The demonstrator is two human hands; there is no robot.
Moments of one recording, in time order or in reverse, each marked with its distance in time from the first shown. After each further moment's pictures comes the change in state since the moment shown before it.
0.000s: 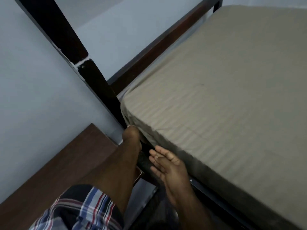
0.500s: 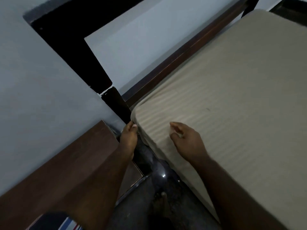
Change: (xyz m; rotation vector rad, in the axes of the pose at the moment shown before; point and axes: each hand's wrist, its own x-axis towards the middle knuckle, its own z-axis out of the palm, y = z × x) left_hand -0.099 0.096 -0.034 0.154 -0.186 0.082; right_hand 0.041 -0.188 0.037 -1.151 0.008 -0.314
